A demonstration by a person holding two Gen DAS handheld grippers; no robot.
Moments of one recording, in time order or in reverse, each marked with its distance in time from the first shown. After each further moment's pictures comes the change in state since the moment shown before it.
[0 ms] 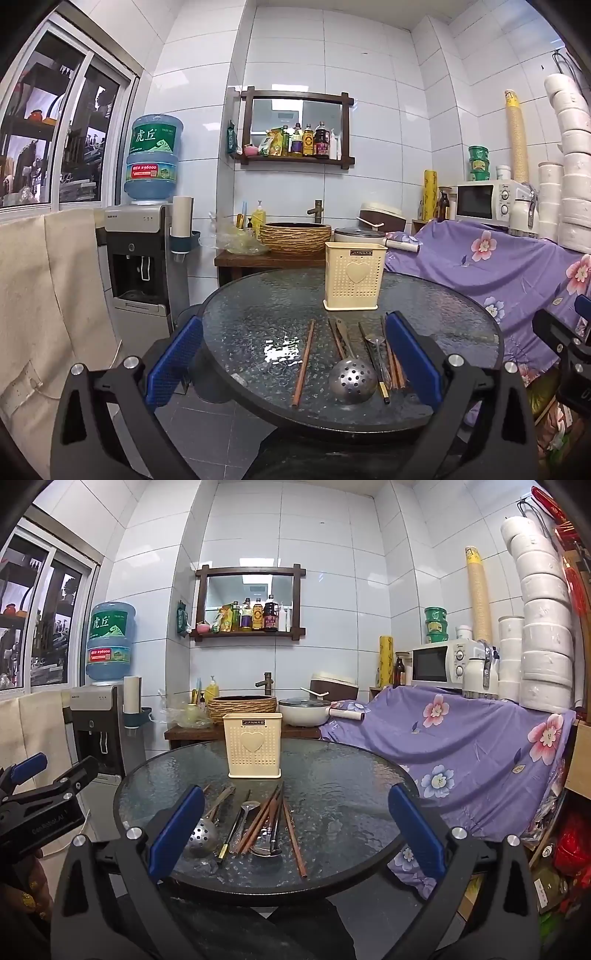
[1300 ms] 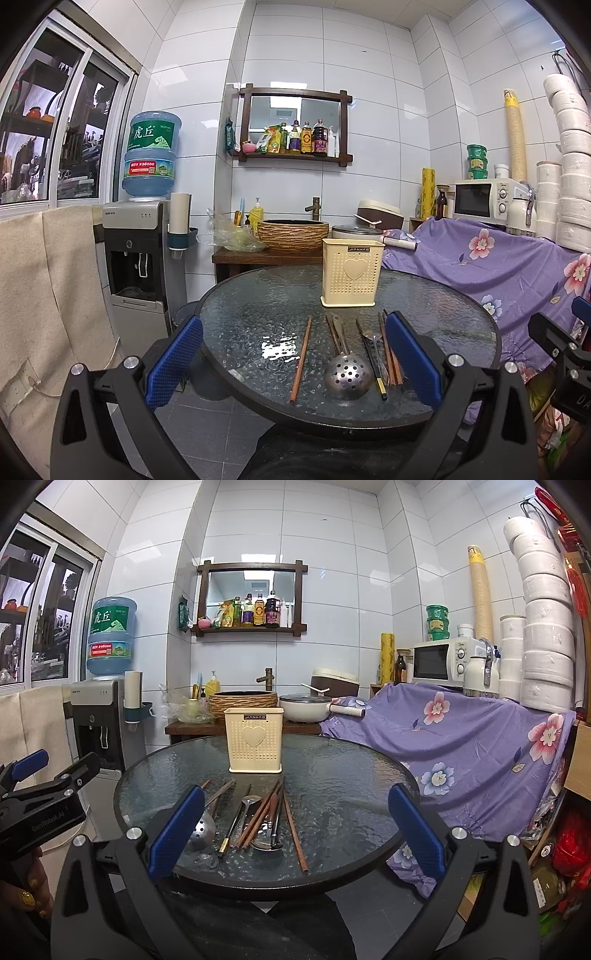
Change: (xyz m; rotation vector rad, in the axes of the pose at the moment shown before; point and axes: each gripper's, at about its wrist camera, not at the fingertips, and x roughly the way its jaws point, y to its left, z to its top) left arm 0.004 -0.001 -0.003 -0.011 0.009 -0.003; right arm 0.000 0.001 -0.007 -0.004 0.010 0.003
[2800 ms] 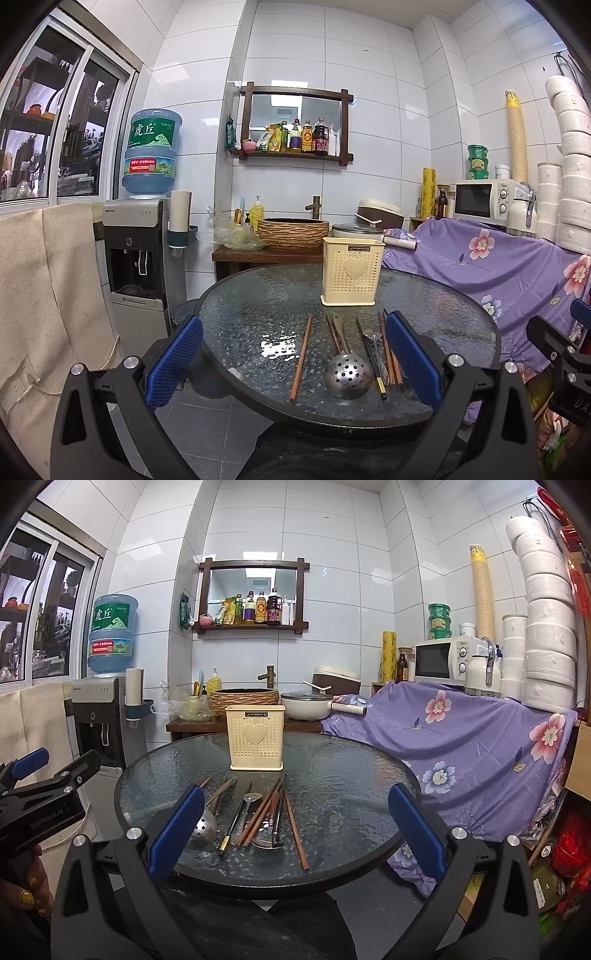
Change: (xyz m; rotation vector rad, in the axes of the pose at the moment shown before) left arm -0.001 0.000 -0.003 -0.007 0.001 -0.001; right arm 0.000 0.000 0.000 -0.008 0.012 0.004
